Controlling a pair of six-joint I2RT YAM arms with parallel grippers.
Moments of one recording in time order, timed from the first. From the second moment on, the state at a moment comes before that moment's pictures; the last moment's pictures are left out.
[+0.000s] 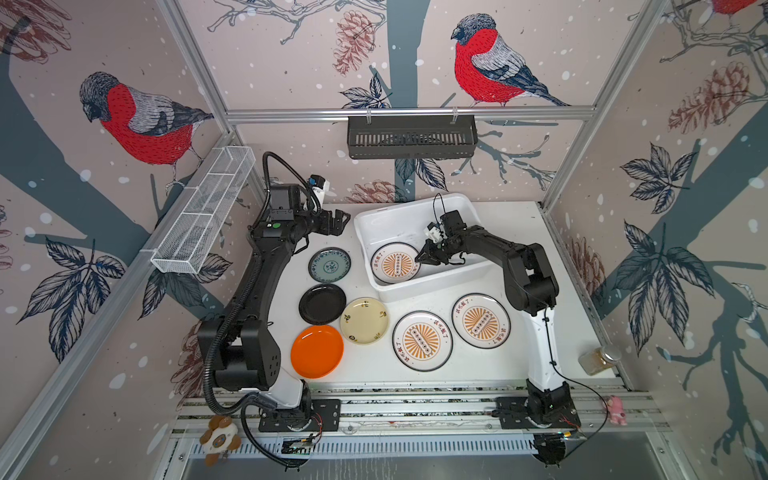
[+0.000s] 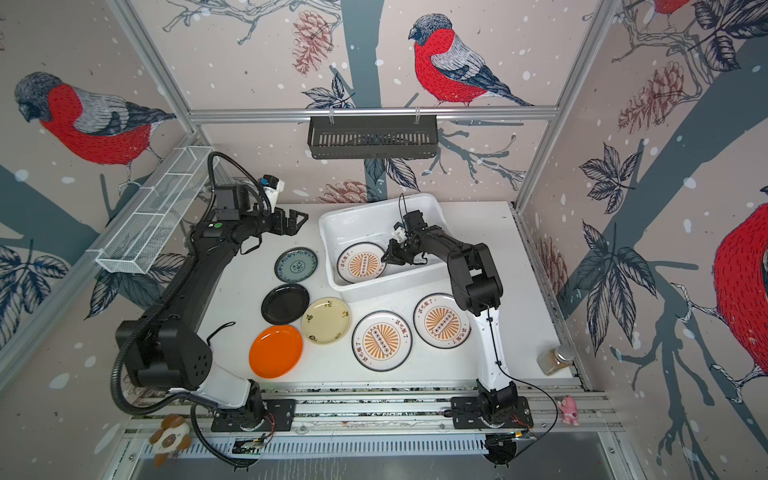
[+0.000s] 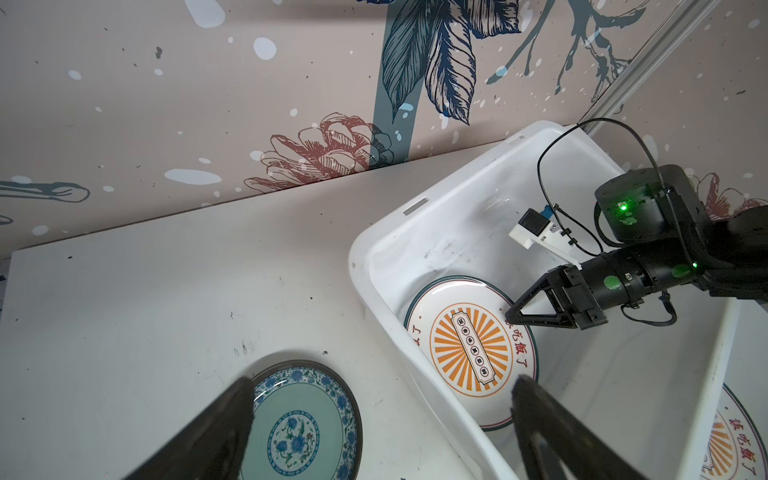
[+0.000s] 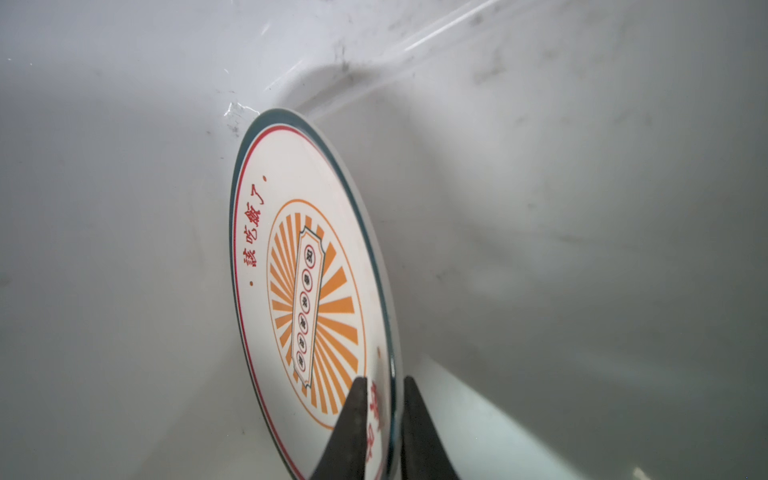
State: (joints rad) left arm -0.01 1.55 1.46 -0.50 0.47 0.10; right arm 0.39 2.29 1.71 -0.49 -0.68 0.44
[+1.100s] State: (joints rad) left arm -0.01 1.54 1.47 -0.52 0.48 0.13; right arm 0.35 2.25 1.80 -0.60 -0.59 0.41
